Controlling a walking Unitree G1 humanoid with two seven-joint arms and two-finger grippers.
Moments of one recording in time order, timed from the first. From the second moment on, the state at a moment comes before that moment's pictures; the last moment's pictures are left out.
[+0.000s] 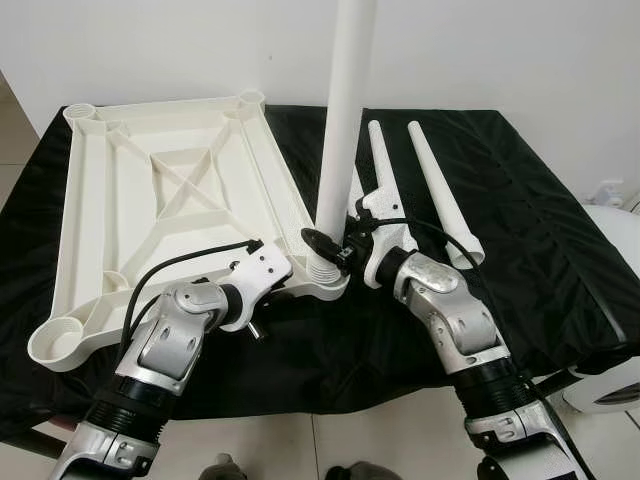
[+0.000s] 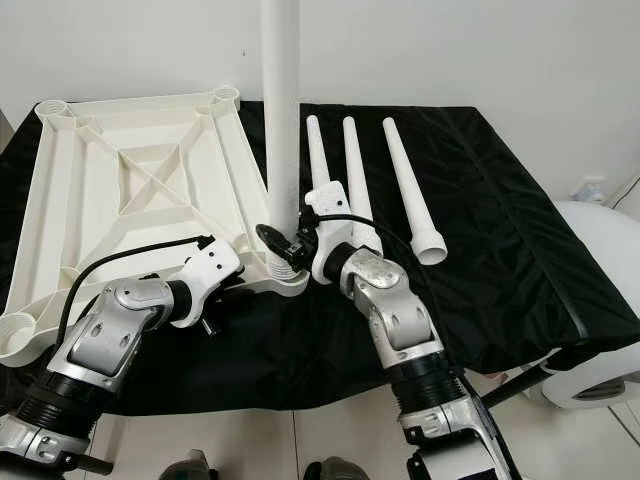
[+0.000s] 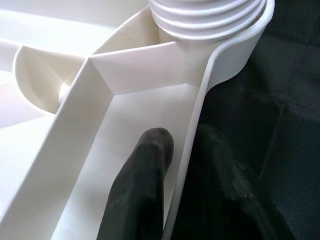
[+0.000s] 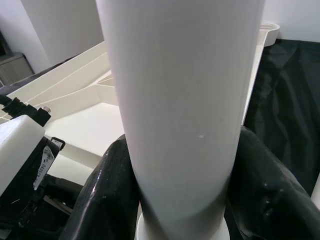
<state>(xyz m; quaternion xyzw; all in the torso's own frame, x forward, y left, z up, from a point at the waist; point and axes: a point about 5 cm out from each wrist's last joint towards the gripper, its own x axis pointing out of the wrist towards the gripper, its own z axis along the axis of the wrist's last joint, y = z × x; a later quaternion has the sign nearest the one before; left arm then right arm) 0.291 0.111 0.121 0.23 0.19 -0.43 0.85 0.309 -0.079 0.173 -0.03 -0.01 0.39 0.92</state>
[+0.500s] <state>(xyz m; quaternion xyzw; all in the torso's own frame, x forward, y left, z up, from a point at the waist) 0.291 0.109 0.121 0.23 0.19 -0.43 0.85 0.307 -0.092 0.170 -0.02 0.01 0.38 0.93</state>
